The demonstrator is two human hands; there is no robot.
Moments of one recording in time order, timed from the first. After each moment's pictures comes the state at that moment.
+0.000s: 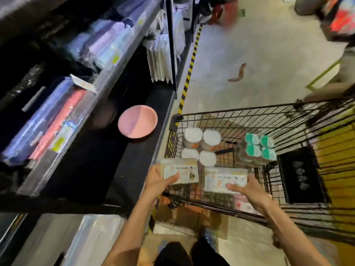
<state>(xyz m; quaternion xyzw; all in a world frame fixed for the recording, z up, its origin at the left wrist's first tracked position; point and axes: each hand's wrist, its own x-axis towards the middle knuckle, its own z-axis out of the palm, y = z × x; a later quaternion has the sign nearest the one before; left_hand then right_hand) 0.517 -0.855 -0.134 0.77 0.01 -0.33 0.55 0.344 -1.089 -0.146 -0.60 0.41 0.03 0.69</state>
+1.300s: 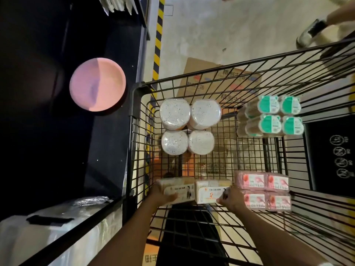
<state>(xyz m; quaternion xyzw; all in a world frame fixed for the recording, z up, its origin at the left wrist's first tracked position) 0.550 -0.906 -0.383 0.77 0.07 -0.58 0.25 0.368 -1.093 -0.392 -0.71 0.49 0.33 0.37</state>
